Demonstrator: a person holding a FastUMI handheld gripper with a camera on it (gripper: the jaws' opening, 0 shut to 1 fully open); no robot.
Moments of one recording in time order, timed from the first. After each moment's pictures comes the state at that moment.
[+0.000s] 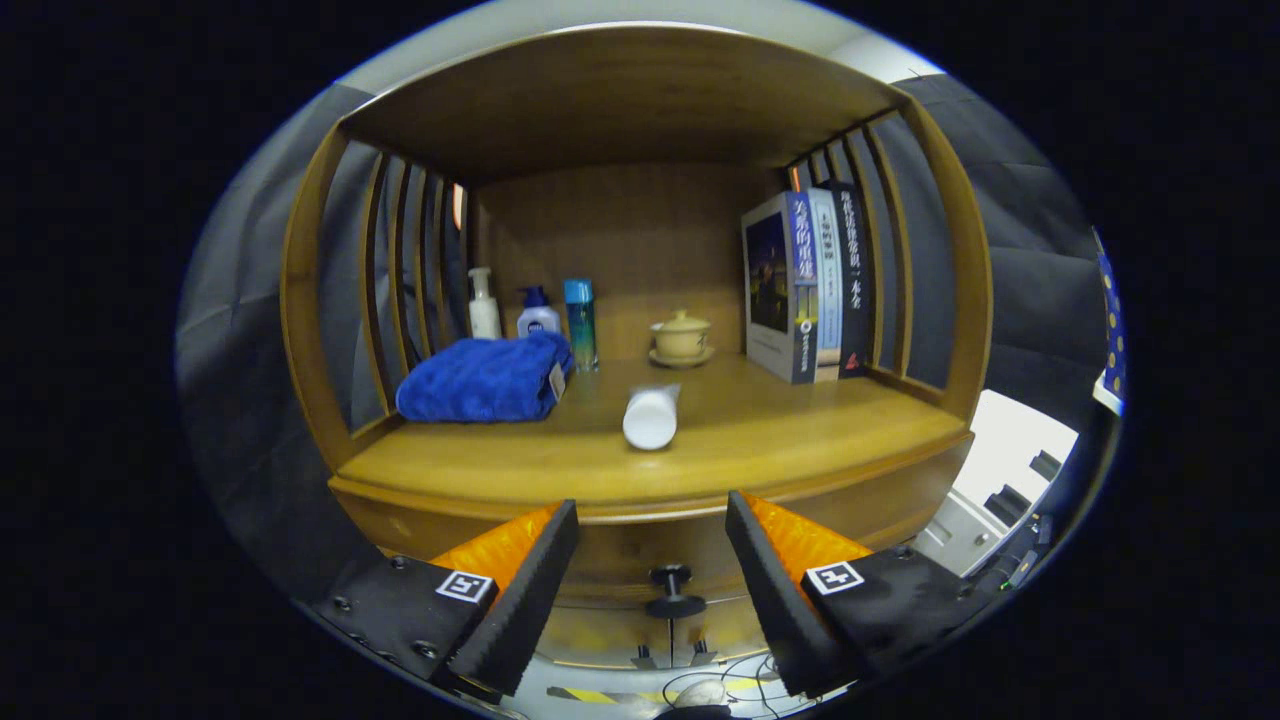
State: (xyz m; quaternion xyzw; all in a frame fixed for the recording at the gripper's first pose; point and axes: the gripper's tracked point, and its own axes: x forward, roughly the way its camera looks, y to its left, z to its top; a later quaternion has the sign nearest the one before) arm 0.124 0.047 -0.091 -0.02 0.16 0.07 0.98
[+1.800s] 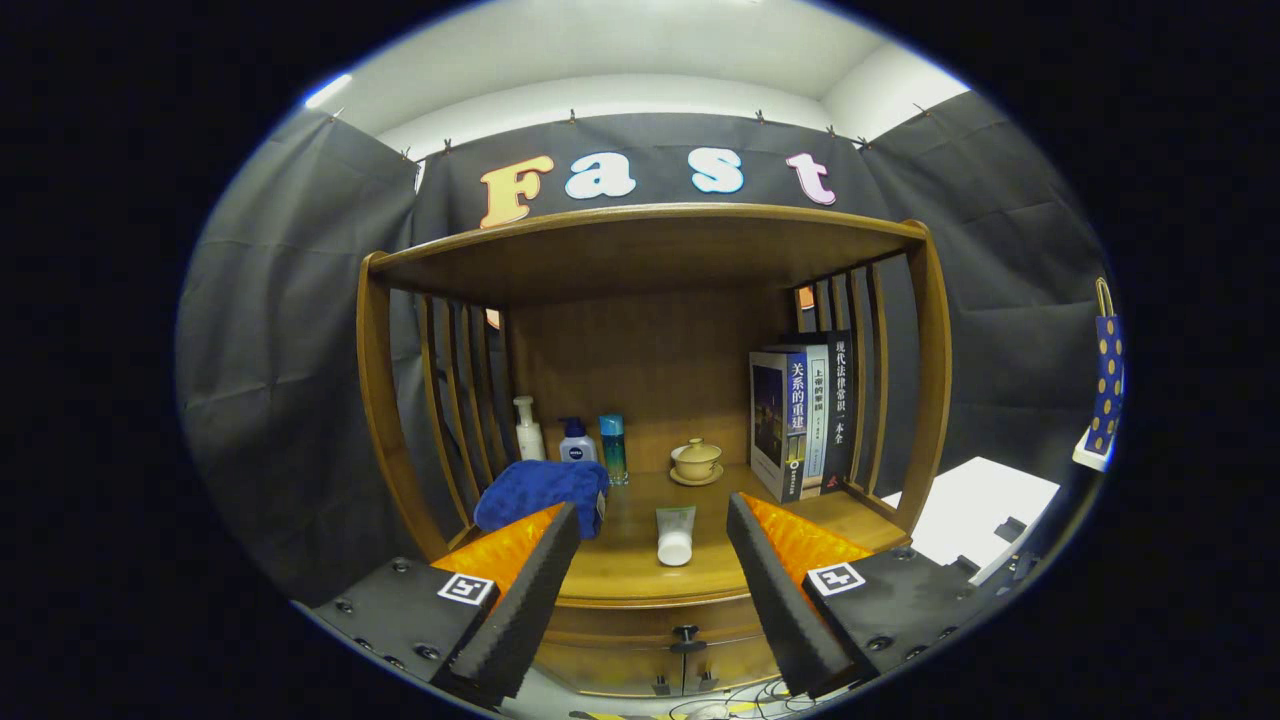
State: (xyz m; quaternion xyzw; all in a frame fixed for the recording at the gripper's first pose) arm 0.089 0.074 0.061 -0.01 0.09 0.10 0.99
